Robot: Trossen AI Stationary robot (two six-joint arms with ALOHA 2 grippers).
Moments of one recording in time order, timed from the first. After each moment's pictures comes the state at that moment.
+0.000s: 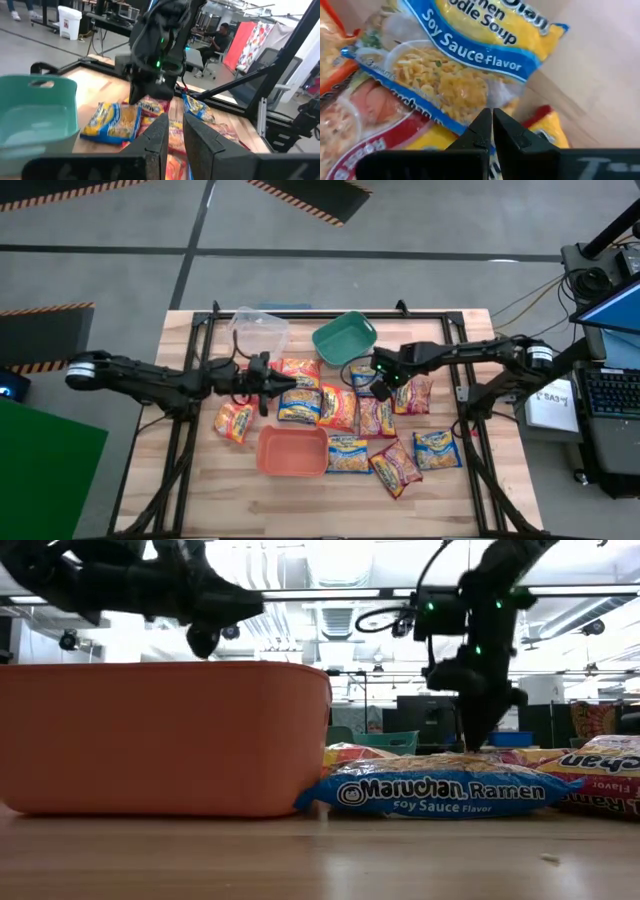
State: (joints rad) left arm 0.06 1.11 0.41 0.64 -0.01 -0.29; right arm -0.26 1.49 0.86 -0.70 0.08 0.58
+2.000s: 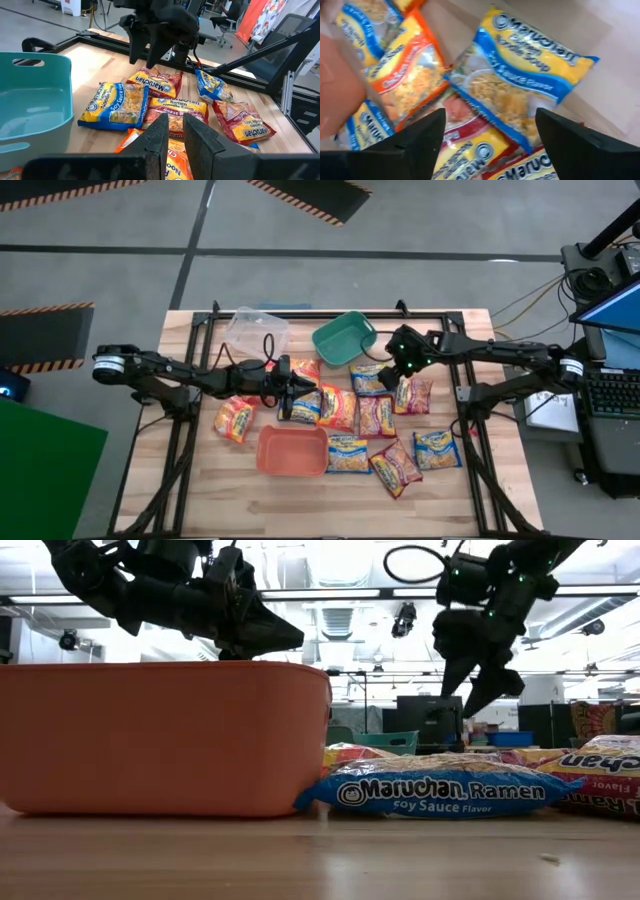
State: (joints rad) left arm 0.06 1.38 0.55 0.63 -0.01 -0.25; right arm -0.40 1.23 0.80 -0.61 -0.19 0.52
